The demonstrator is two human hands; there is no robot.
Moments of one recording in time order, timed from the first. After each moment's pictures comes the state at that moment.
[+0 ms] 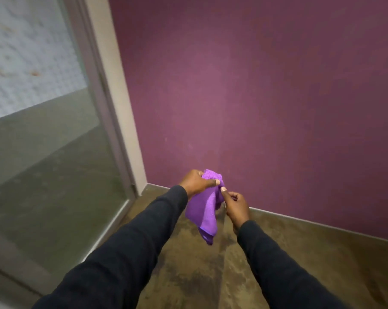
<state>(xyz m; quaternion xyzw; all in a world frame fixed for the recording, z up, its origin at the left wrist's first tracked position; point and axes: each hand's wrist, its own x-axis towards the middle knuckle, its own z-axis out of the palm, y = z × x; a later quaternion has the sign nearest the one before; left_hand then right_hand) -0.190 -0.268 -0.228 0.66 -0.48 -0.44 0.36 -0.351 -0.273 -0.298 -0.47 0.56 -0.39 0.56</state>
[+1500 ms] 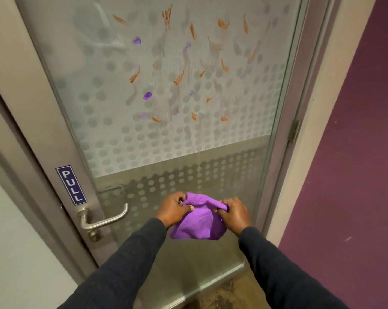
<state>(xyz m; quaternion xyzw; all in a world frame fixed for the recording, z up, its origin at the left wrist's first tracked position) 0.413 -0.241 -0.228 0.86 -0.15 -0.13 0.47 0.335 -0.441 -0.262 -0.90 0.16 -0.12 0.39</state>
